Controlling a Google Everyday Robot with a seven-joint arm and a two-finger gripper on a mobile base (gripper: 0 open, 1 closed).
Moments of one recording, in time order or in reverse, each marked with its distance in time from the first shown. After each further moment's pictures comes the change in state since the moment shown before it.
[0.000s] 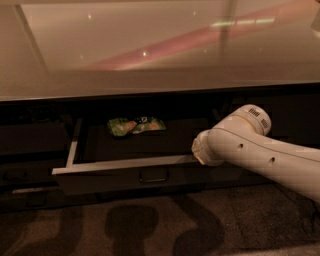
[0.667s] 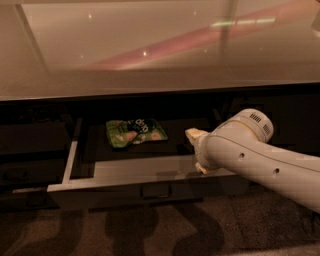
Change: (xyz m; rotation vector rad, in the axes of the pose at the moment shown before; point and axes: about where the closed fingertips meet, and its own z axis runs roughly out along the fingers) arm -0.010 0.014 -0.016 0.013 0.012 -0.012
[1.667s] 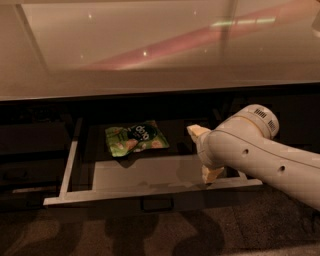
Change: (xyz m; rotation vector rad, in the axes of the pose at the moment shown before) arm 0.000 -0.005 -0.018 -0.004 0.006 0.003
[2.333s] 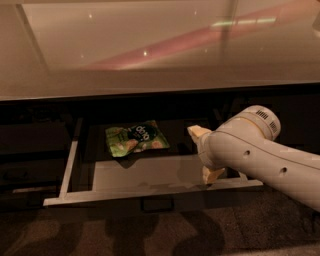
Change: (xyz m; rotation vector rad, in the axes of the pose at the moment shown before) arm -0.001 0.002 -0.002 0.000 -0.002 -0.002
